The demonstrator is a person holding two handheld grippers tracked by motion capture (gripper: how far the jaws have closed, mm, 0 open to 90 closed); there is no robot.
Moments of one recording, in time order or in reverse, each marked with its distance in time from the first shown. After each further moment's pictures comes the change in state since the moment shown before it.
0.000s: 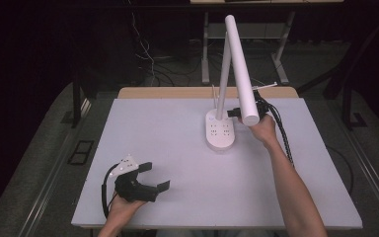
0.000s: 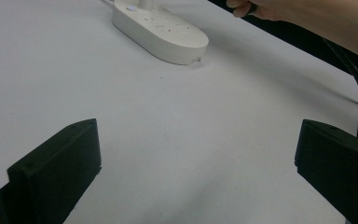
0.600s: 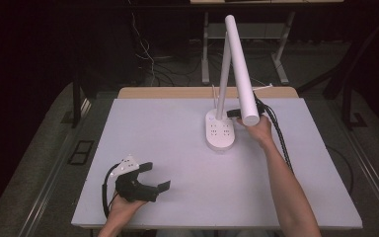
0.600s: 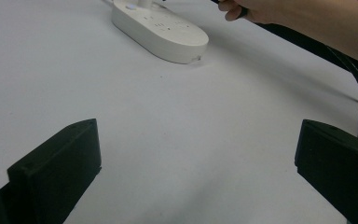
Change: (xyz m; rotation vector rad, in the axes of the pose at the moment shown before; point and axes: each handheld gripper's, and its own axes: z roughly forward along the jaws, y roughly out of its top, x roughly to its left) left arm 0.000 0.000 0.001 0.005 0.001 0.005; right arm -0.005 -0.002 0.018 0.019 -0.014 0.027
